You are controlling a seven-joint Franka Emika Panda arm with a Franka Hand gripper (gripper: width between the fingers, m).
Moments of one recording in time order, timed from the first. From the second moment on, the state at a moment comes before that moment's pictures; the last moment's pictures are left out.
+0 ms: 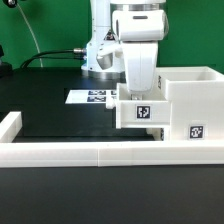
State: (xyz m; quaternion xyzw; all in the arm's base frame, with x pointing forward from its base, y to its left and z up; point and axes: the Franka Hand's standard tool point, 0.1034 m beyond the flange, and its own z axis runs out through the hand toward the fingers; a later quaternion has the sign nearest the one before) arm 0.538 0.016 0.058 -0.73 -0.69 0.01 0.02
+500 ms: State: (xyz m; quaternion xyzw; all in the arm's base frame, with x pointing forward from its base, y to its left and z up) arm 0.538 0.010 0.057 -0.71 -0.70 0.01 0.02
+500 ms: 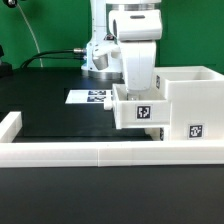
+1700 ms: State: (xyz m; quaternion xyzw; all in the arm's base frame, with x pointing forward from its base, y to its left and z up) arm 0.539 0.003 0.057 -0.70 -0.71 0.01 0.01
